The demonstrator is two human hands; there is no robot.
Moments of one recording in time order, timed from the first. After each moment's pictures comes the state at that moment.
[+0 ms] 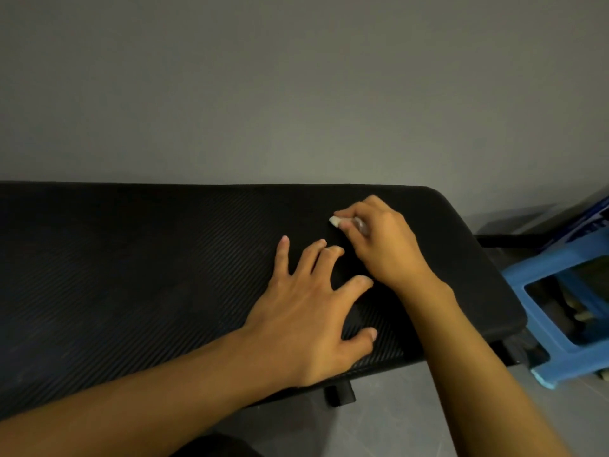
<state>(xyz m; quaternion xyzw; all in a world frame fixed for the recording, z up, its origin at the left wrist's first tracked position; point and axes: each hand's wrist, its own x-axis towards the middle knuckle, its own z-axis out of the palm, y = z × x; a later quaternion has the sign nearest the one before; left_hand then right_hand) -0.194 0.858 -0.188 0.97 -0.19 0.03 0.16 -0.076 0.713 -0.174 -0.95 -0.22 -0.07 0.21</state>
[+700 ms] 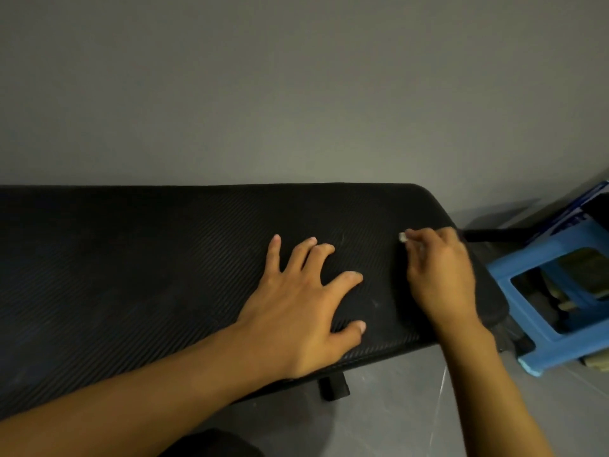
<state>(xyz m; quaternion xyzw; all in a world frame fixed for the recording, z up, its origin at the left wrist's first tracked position) -0.195 0.860 -0.187 0.97 -0.18 0.02 0.15 -0.111 0.636 -0.186 -0.97 -0.01 -0.16 0.17</state>
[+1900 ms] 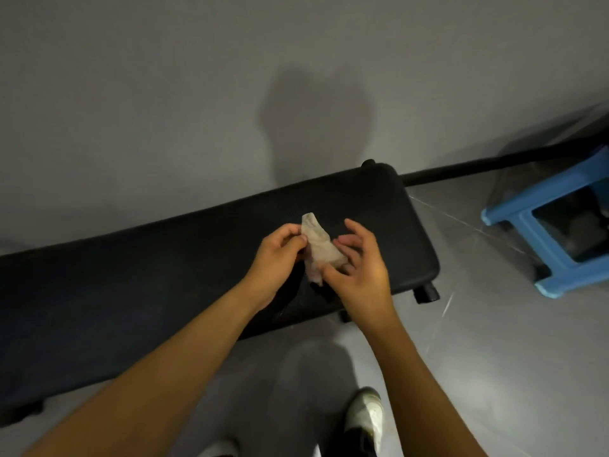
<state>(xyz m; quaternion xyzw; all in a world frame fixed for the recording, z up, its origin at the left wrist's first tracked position) -0.155 0.810 -0.079 0.73 0.19 -0.13 0.64 -0.174 0.648 -0.075 -0.75 0.03 0.11 0.65</state>
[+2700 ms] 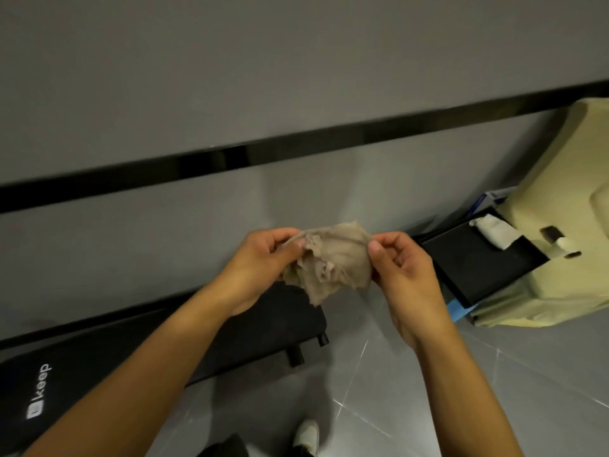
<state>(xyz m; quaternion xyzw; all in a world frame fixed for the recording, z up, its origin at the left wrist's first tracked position) -0.168 0.658 0.456 0.73 0.06 -0.14 0.67 -0.181 0.448 0.443 -0.70 0.07 0.02 0.71</state>
